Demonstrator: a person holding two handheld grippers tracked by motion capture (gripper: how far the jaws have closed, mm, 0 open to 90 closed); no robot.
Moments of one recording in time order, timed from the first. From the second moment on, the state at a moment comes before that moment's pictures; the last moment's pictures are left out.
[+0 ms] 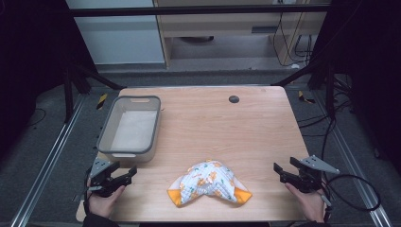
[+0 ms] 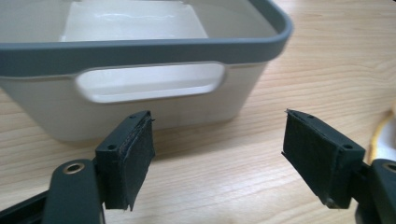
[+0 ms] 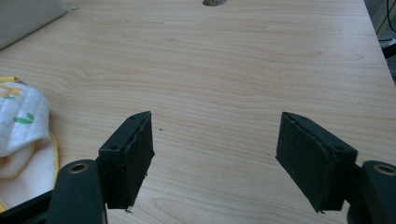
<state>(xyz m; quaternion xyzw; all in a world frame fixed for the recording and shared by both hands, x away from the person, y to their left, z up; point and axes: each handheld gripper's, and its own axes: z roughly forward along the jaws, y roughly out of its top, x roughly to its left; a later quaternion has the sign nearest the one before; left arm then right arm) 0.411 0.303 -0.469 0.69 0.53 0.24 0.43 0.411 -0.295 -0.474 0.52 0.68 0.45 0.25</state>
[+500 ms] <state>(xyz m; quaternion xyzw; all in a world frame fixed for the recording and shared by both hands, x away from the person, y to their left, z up) 0.410 0.290 -0.454 0.70 0.50 0.24 0.45 0.415 -0.272 -0.466 0.50 0.71 0.44 0.23</state>
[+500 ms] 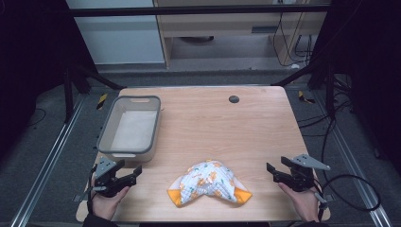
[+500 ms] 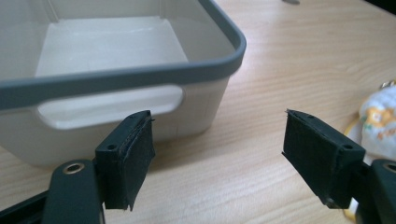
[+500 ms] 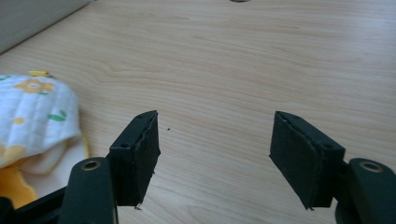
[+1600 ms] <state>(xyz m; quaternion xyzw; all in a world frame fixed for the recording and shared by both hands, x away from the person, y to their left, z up) 0.447 0.193 -0.419 0.74 0.43 0.21 0.47 0.448 -0.210 -0.431 0.43 0.75 0.46 0.20</state>
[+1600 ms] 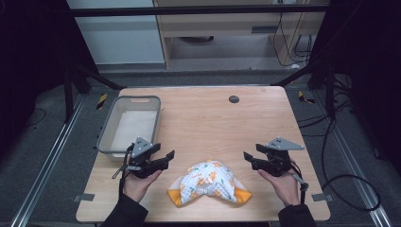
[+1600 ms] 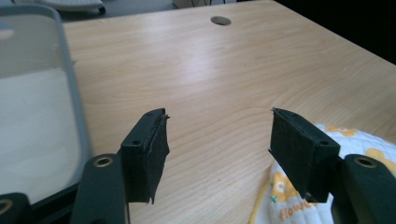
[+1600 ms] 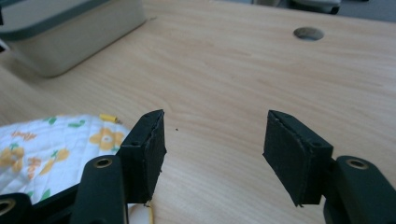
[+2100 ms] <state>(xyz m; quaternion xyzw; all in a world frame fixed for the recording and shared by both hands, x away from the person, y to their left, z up) 0.447 0.155 -0.450 0.79 0.41 0.16 0.42 0.448 -0.176 -0.457 0.41 0.79 0.44 0.15</state>
